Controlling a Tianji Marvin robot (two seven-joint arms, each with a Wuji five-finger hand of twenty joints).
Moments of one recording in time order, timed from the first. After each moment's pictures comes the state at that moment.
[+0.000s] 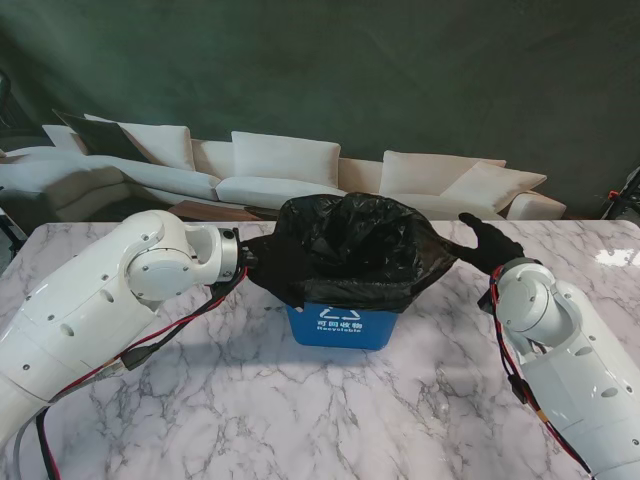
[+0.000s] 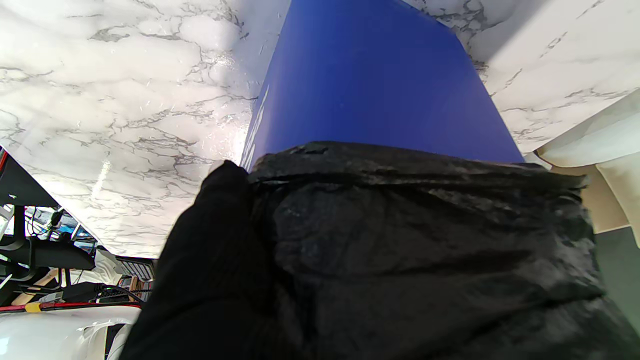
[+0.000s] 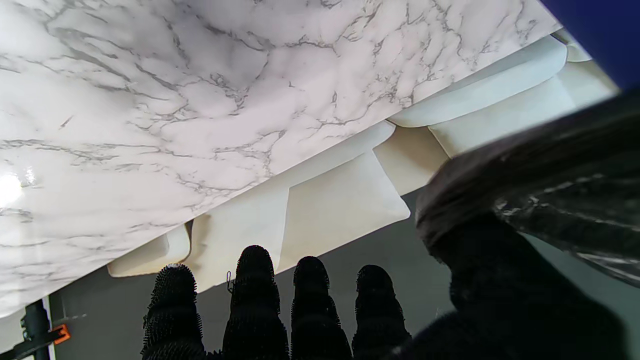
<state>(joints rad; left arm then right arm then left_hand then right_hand) 0.90 -0.97 -0.79 -1.52 0.70 -0.59 -0.54 -1.31 -1.09 1.34 -1.42 -0.61 0.32 0.17 1.08 -0.27 0.04 0.04 0.60 -0.04 0.72 0.76 0.90 0.04 0.32 1.04 0.80 0.14 0.63 0.92 0.34 0.15 0.98 0.62 0.51 -0.24 0.67 0.04 0.13 0.01 0.11 0.35 0.20 0.10 0.26 0.17 0.30 0.13 0.06 0.28 -0.06 0.34 0.36 0.64</state>
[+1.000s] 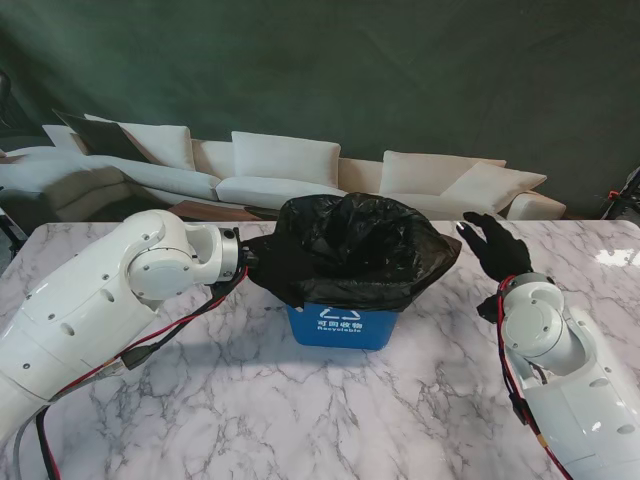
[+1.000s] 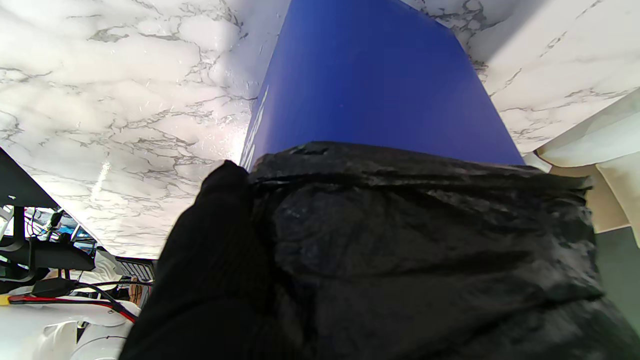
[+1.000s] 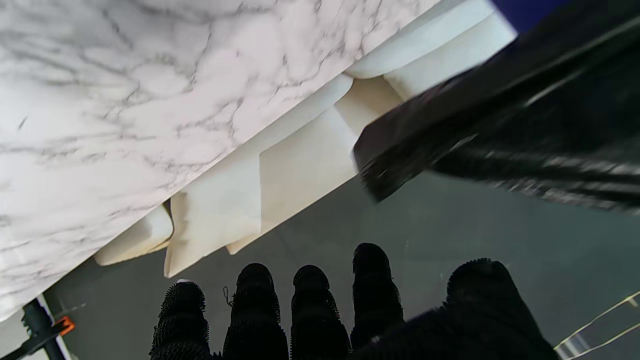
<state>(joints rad) 0.89 -0.97 -0.78 -1.52 0.70 -0.59 -0.53 -1.46 -1.12 1.43 -1.55 -0.51 0.25 0.01 1.08 -0.27 0.04 0.04 0.60 -0.03 0.72 0.76 0.90 0.04 0.32 1.04 0.80 0.14 0.63 0.92 0.34 0.15 0.98 0.62 0.58 0.23 -0.01 -0.01 0.23 0.01 0.31 0.18 0.29 0.10 -0.01 0.02 0.21 0.12 0.02 0.16 -0.08 0.25 0.19 0.51</state>
